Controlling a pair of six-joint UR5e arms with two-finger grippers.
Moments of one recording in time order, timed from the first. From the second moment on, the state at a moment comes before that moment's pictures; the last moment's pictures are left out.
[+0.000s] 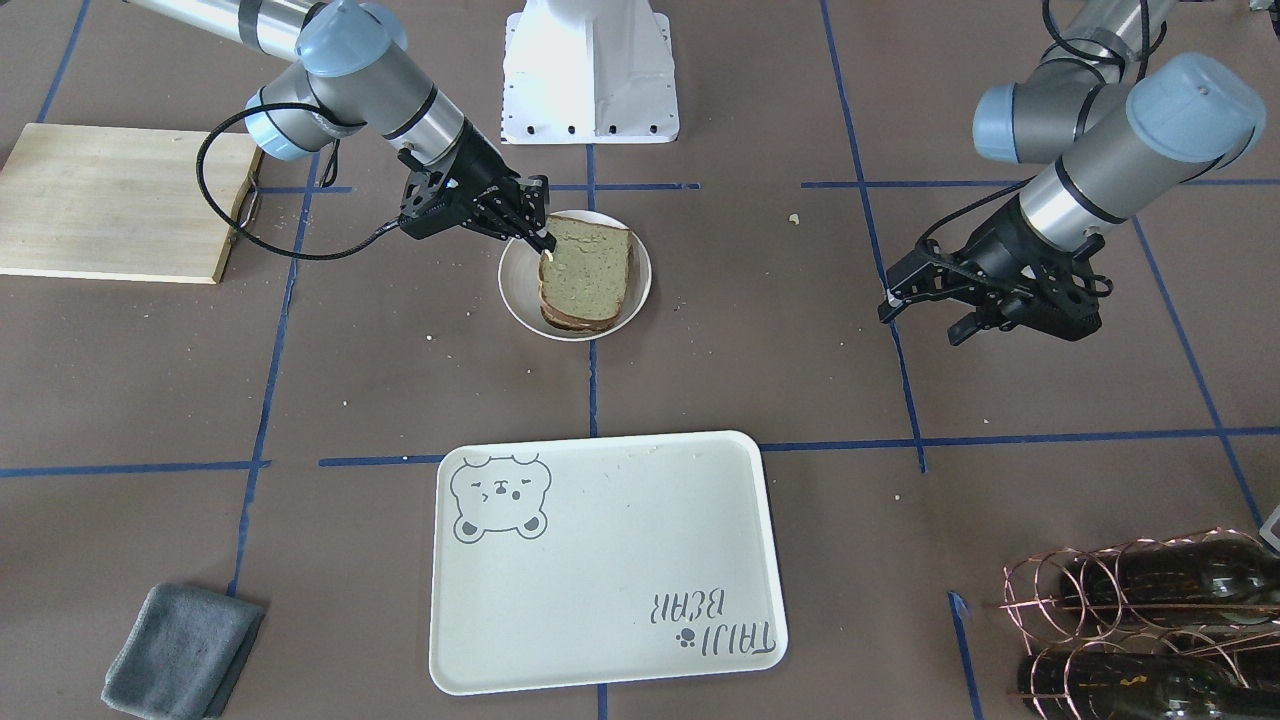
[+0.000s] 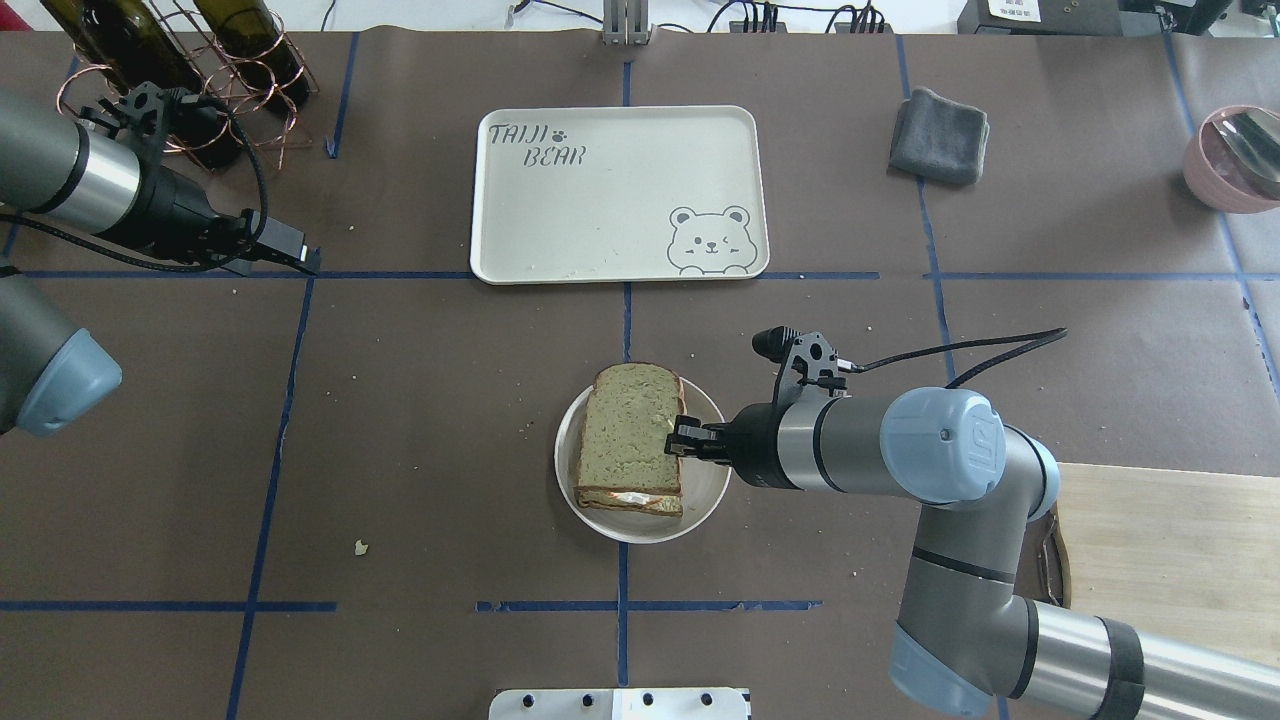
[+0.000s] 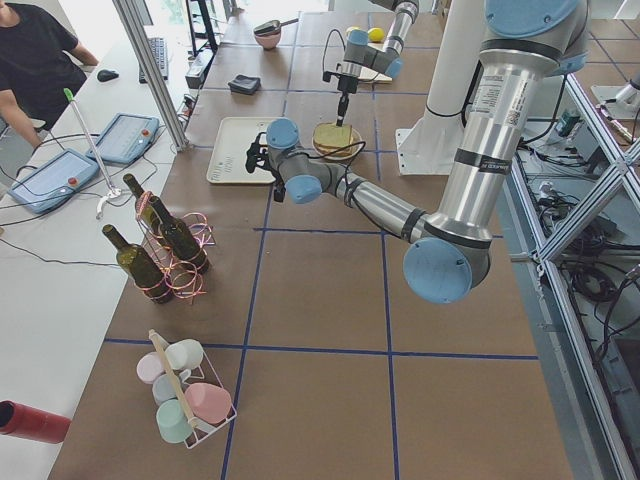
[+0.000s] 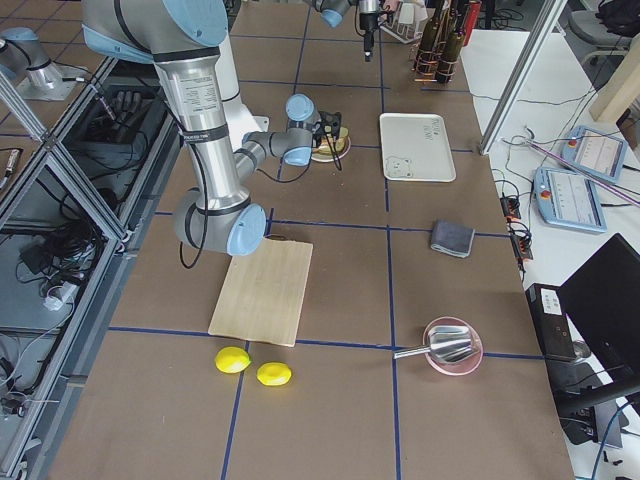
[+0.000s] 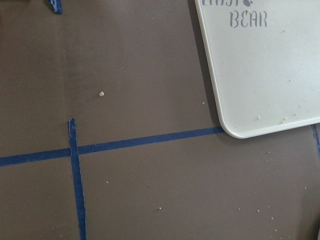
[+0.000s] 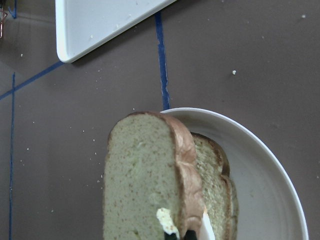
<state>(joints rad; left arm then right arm) -0.96 -1.83 -1.72 -2.16 -2.30 -0.94 0.38 -1.21 1.75 -0.73 1.73 1.60</state>
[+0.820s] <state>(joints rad) -0.85 -1.91 -1.73 -2.15 -2.19 -1.10 0.45 -1.22 1.85 -1.03 1.76 1.56</state>
